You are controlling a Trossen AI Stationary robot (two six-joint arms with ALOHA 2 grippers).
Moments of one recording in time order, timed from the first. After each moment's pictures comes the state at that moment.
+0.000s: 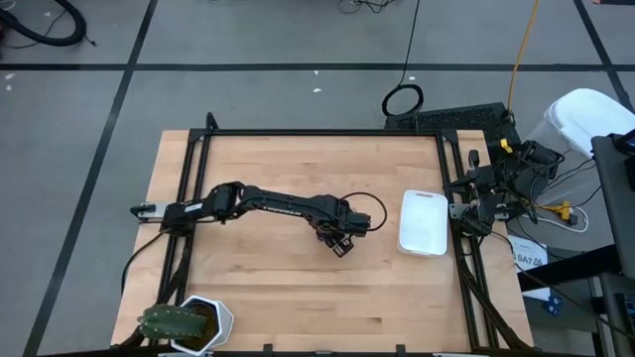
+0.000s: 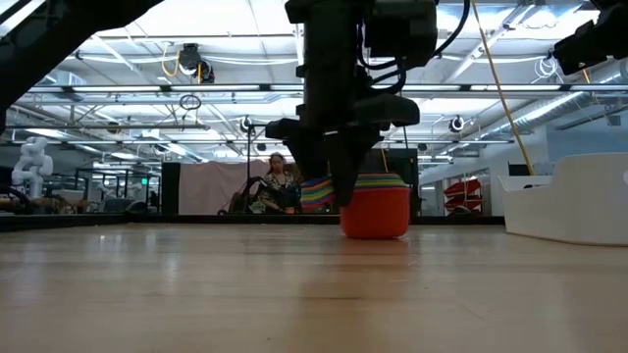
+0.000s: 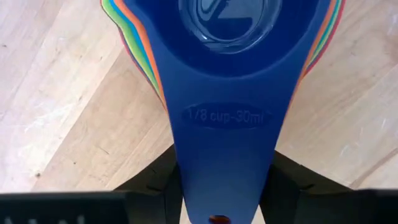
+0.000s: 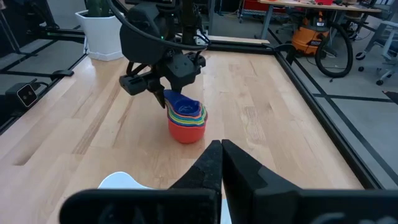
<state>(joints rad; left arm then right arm) -0.08 2.39 2.15 -1.28 -0.08 -0.77 0.88 0.01 0.75 -1.28 0.83 0.33</state>
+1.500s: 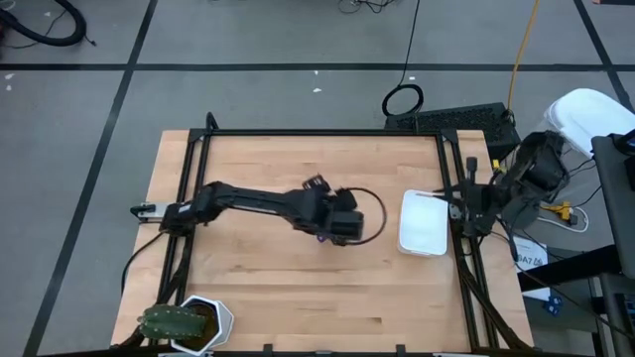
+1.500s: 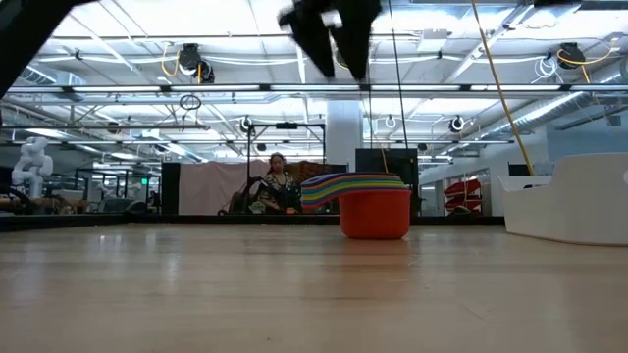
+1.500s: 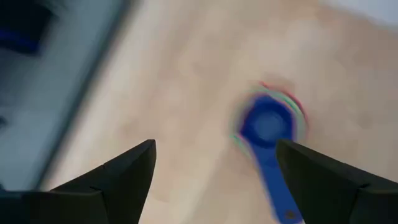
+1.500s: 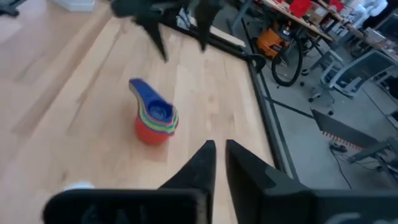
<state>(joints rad) -0.16 2.25 2.35 -1.39 -0.58 -0.50 0.87 0.52 0.93 -1.22 0.94 0.20</state>
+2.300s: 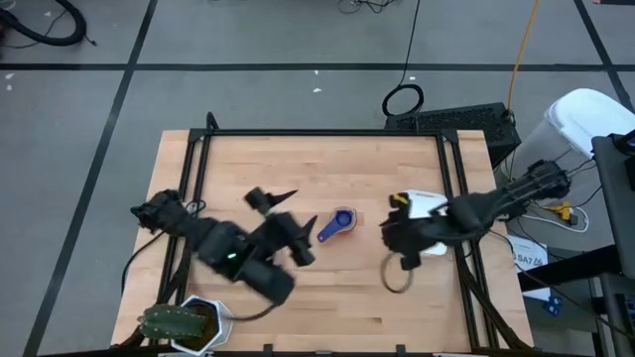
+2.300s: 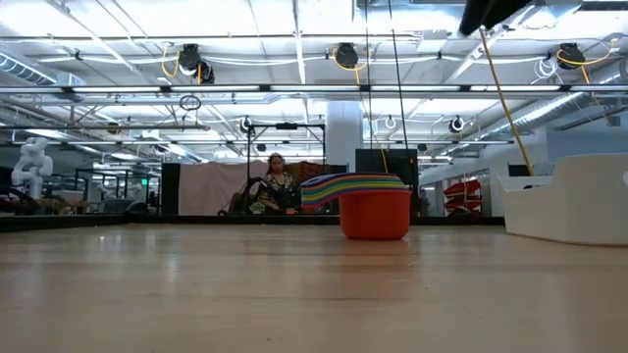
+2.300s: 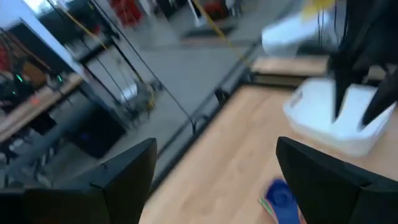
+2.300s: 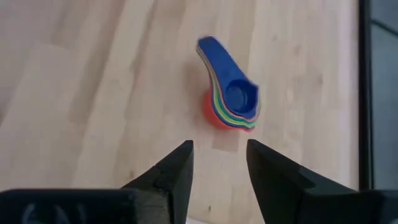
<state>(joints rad) -0.53 1.96 2.35 -1.45 -1.20 -0.63 0.41 1.27 1.23 -1.03 0.38 0.07</state>
